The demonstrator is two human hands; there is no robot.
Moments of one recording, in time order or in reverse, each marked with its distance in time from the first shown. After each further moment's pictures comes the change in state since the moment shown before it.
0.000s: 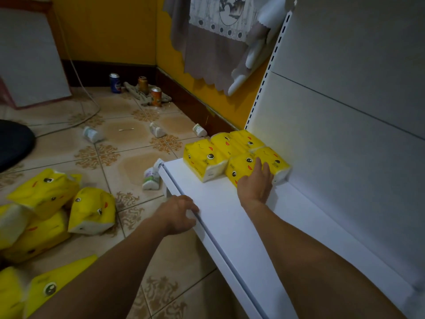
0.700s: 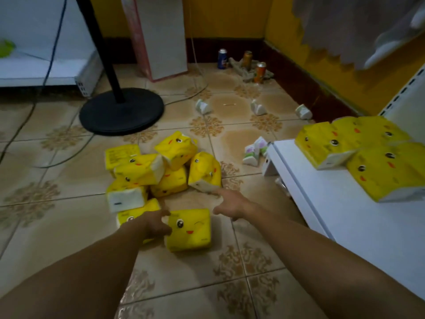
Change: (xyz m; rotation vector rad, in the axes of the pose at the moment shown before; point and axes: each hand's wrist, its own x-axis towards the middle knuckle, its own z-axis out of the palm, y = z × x) left_hand -0.213 -0.169 -0.029 -0.151 -0.215 -0.892; right_hand -0.172 -0.114 0.139 -0.187 -1.253 -0.531
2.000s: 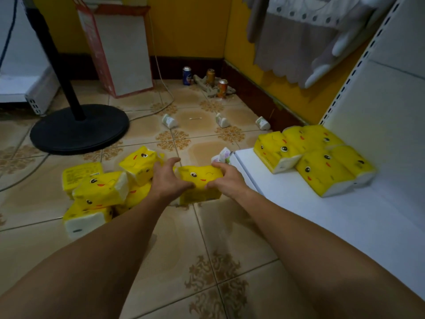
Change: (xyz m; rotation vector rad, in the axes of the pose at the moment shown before) left_hand 0.003 0.140 -0.041 -0.465 0.581 0.302; right_hand -0.037 0.017 -0.070 0.464 0.487 -0.012
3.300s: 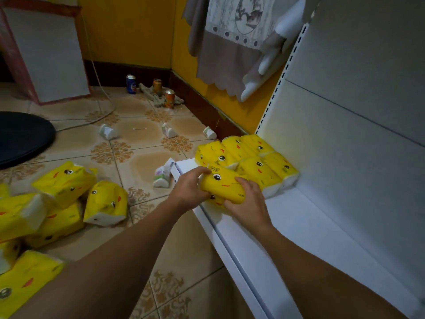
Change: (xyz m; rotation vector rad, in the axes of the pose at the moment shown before) left_hand -0.025 0.118 0.105 -0.140 -0.356 0.464; right_hand -0.074 0.090 -0.128 -0.349 0.503 -0.003
